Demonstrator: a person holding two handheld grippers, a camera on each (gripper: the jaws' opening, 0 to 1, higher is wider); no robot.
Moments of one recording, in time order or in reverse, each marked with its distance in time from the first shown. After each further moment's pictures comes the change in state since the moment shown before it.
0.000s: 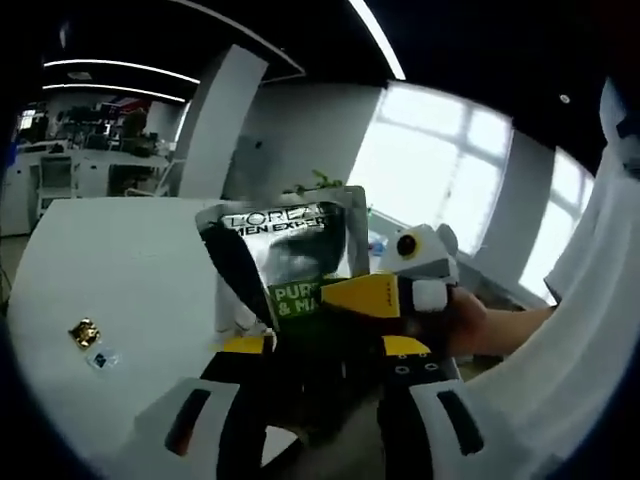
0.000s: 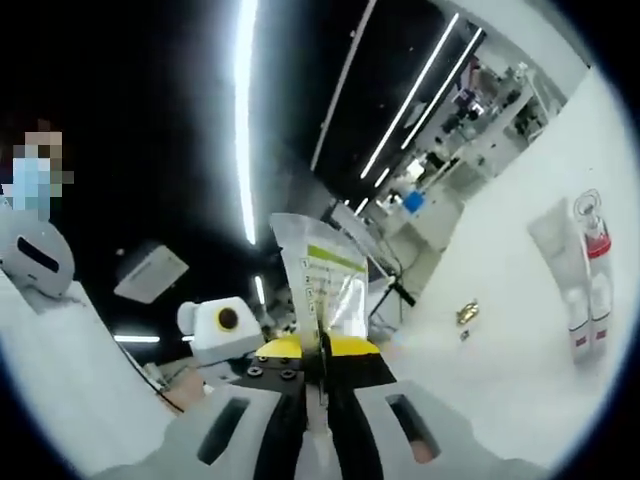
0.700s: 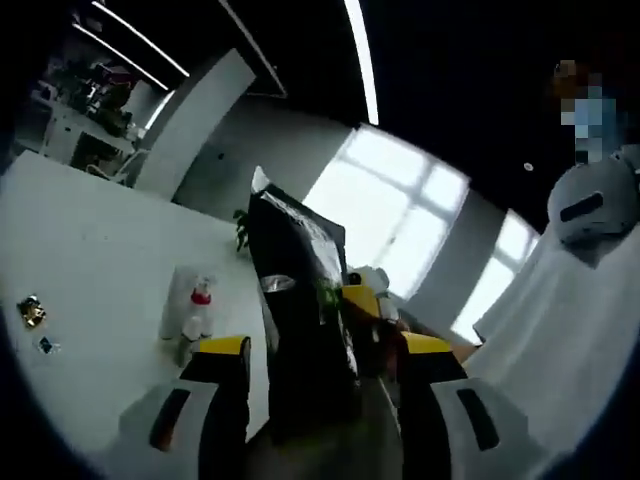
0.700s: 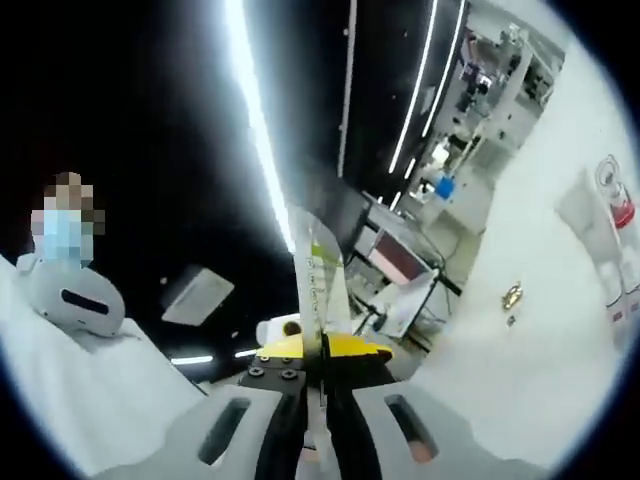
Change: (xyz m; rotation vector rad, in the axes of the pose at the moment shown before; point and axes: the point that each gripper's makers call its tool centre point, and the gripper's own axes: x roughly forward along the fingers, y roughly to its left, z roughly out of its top) left arm -0.028 -0.030 0.026 -0.167 -0.124 -0.344; right arm -0.005 0.039 0.012 0.155 -0.012 0.226
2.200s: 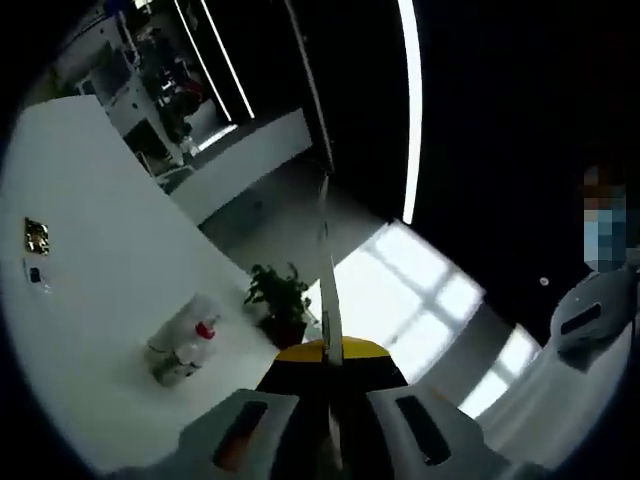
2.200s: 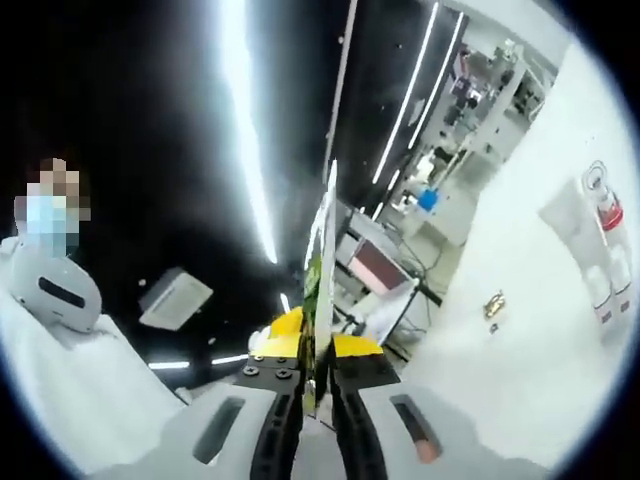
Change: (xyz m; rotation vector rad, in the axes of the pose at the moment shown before) left arm -0.013 0.032 0.044 -0.303 -0.391 0.122; right arm 0.002 -0.020 -0.002 -0.040 -0.065 -0.132
